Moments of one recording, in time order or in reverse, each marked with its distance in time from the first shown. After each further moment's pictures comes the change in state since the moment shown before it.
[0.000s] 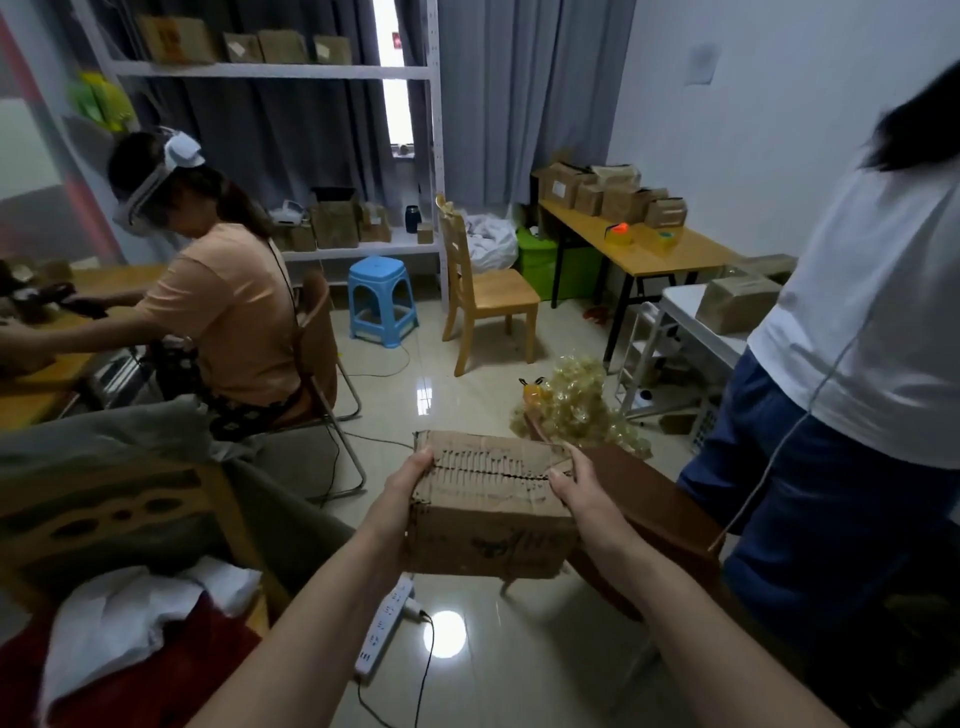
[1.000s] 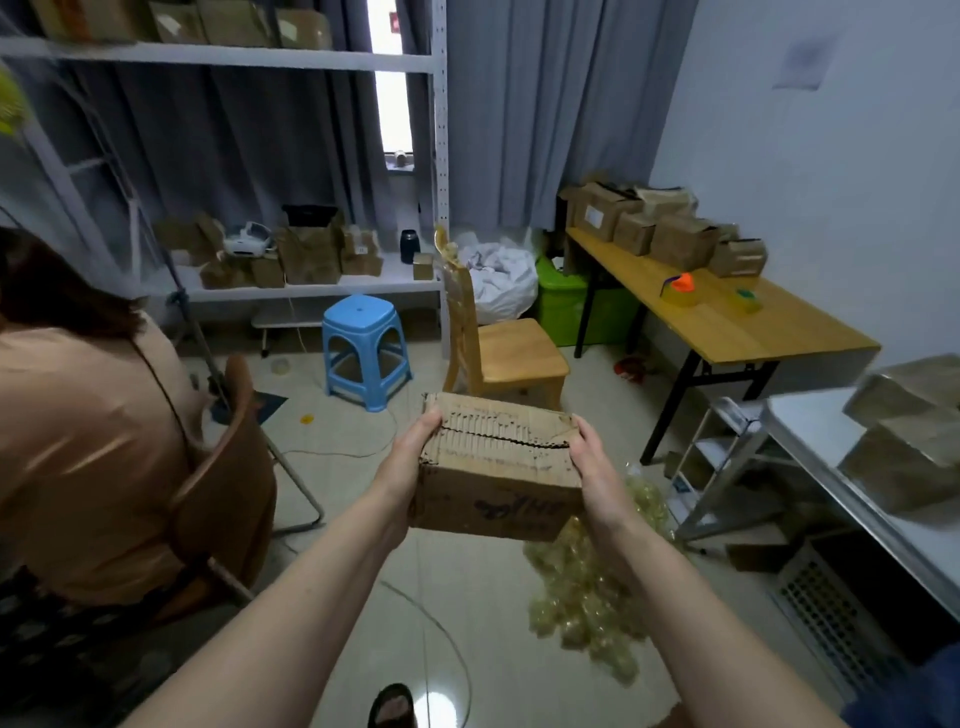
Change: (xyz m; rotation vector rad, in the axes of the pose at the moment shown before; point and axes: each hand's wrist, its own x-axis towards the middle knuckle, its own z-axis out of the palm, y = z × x) left_hand 0.557 0.304 -0.013 0.015 0.105 0.112; right_hand 0.624 -0.137 -0.085 0.071 0.159 -0.099
